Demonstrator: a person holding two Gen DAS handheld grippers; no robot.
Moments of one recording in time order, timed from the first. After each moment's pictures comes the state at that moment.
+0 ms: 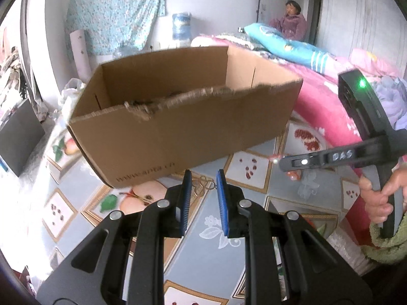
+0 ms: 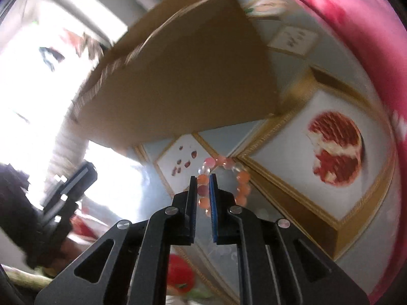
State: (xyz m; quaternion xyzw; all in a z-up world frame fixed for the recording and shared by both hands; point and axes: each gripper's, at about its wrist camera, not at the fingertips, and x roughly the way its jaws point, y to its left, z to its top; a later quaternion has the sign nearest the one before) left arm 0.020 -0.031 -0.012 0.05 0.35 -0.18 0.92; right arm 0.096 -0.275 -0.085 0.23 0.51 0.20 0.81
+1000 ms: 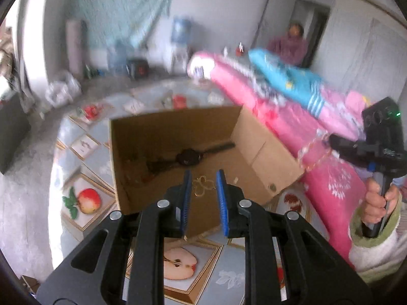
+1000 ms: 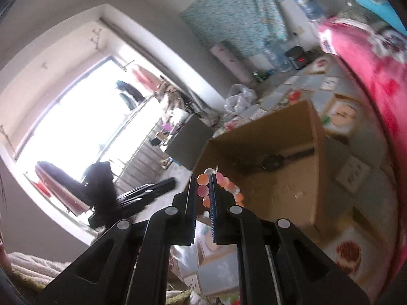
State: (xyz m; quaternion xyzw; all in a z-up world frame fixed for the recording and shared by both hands) left arm 0.135 0.017 0.093 -0.02 0.39 -0.23 0.89; right arm 0.130 -0.300 0.068 0.28 0.33 0.37 0.82
